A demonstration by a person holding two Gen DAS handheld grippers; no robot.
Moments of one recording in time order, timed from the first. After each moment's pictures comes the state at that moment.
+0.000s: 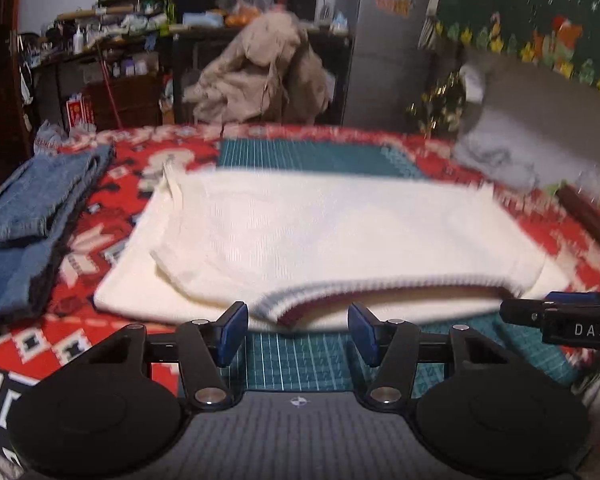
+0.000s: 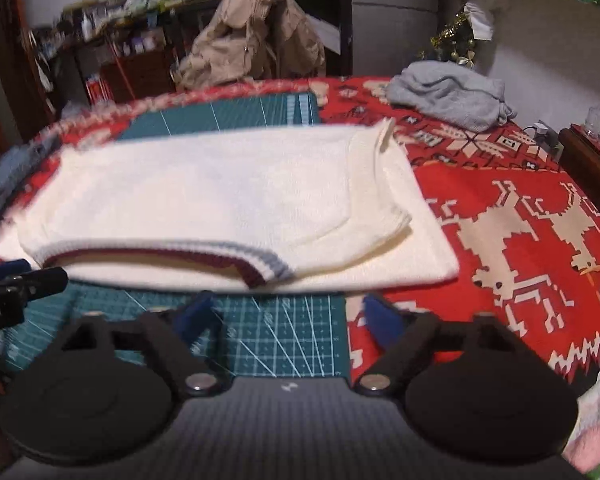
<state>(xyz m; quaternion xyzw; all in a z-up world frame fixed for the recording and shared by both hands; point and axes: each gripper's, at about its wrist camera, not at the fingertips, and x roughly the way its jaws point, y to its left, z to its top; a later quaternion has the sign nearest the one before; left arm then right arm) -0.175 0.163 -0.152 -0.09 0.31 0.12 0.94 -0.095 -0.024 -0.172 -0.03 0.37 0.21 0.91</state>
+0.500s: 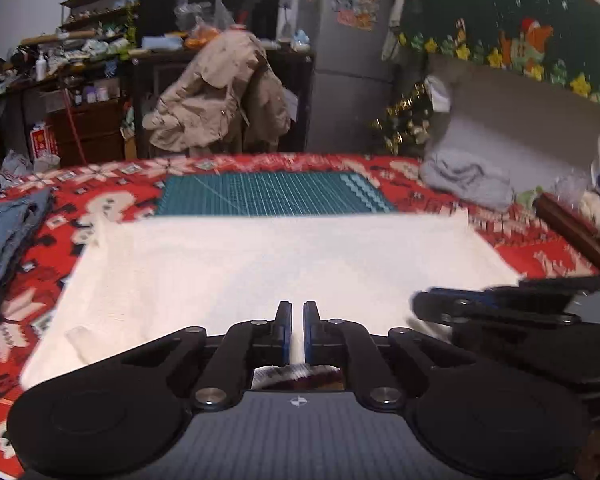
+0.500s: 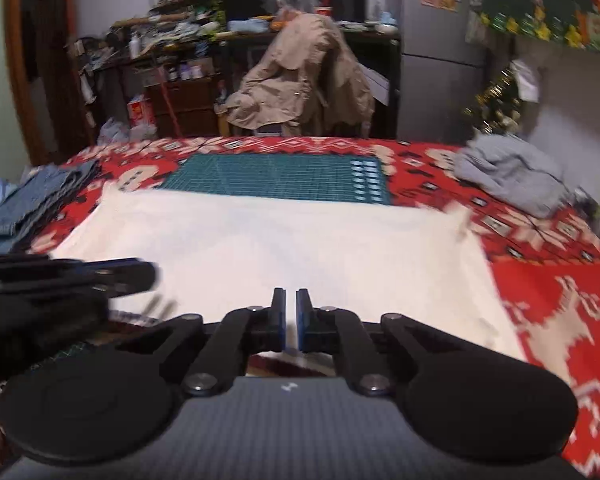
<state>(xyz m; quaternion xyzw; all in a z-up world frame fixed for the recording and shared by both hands) -0.114 0.149 -0.161 -0.07 0.30 0.07 0.95 -0.075 0.047 -0.163 -0.08 0.30 0.27 0.91</state>
